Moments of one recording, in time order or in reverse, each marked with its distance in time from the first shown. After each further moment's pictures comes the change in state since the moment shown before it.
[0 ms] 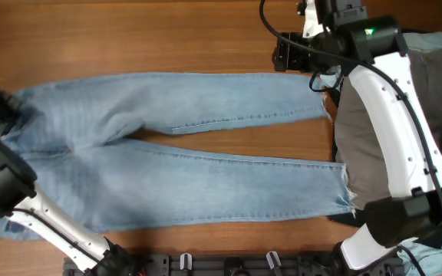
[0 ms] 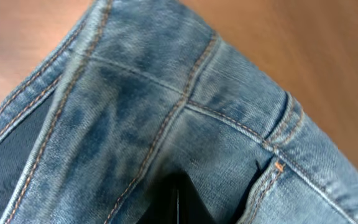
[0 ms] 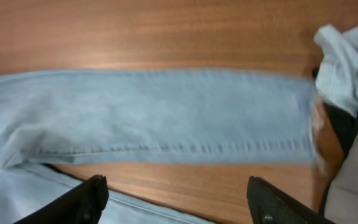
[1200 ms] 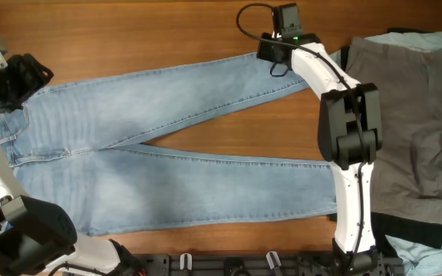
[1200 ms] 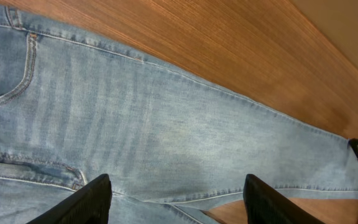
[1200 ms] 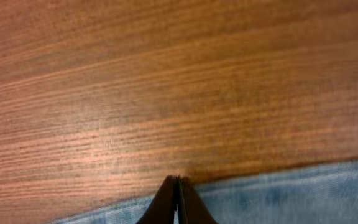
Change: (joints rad) left arm -0.217 -0.584 -0.001 -0.488 0.166 0.204; right arm -0.035 0.652 0.011 0.782 0.130 0.122
